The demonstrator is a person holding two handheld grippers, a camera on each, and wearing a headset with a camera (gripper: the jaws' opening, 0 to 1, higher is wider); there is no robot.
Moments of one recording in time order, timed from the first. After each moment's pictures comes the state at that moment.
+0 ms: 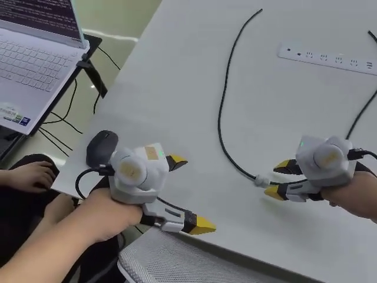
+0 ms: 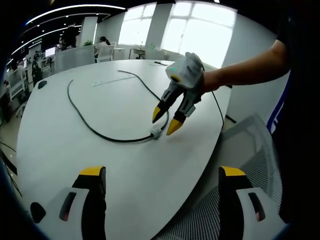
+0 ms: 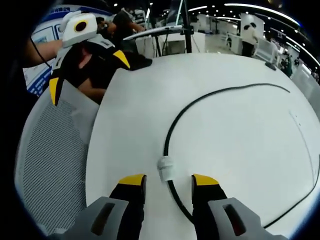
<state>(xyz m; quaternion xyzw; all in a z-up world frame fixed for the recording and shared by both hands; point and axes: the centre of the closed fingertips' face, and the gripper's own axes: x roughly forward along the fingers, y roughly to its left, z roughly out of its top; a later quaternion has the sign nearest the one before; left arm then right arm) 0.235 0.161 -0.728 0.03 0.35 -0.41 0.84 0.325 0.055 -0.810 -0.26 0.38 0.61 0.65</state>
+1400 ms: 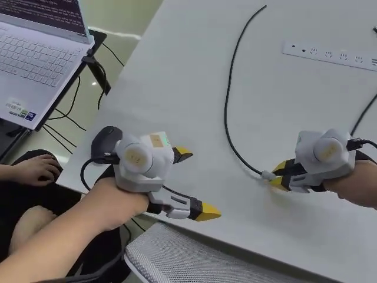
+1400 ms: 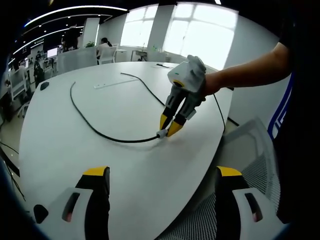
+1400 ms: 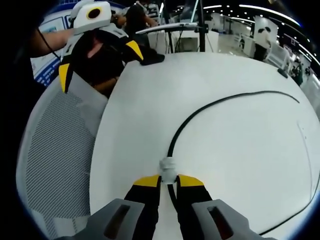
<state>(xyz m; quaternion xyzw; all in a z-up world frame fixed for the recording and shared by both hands) 0.244 0.163 -0.717 0.02 0.34 -0.40 0.85 0.308 0.059 -0.795 -0.28 0.38 0.63 0.62</state>
